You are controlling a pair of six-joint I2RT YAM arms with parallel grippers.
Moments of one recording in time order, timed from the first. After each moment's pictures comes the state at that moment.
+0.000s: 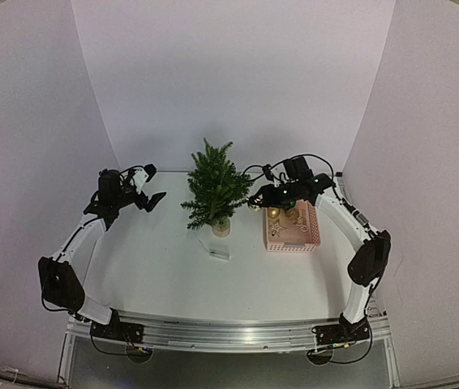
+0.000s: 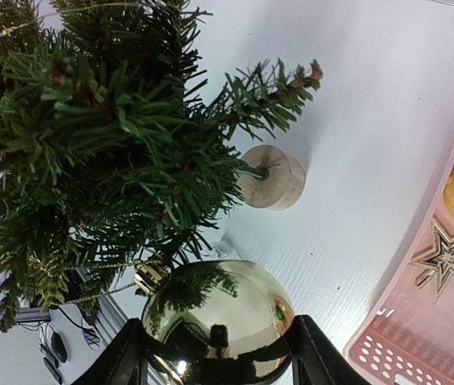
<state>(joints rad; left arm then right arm) -0.19 1.47 1.23 -0.13 0.48 0.51 0.49 1.91 1.90 -0.85 -0.52 0.35</state>
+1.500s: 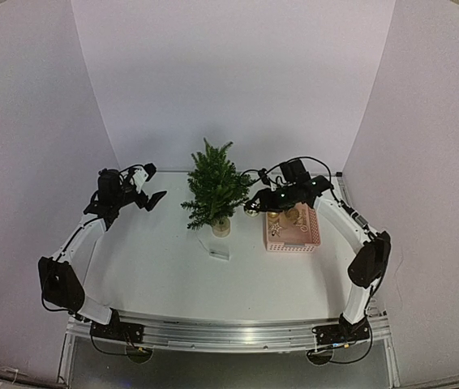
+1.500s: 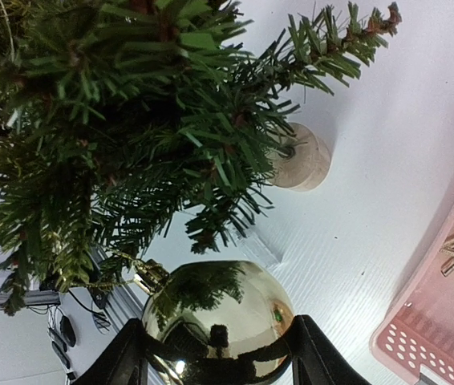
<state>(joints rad) -0.19 1.47 1.23 -0.10 0.50 0.51 0.52 1.89 1.88 -0.86 -0.56 0.36</state>
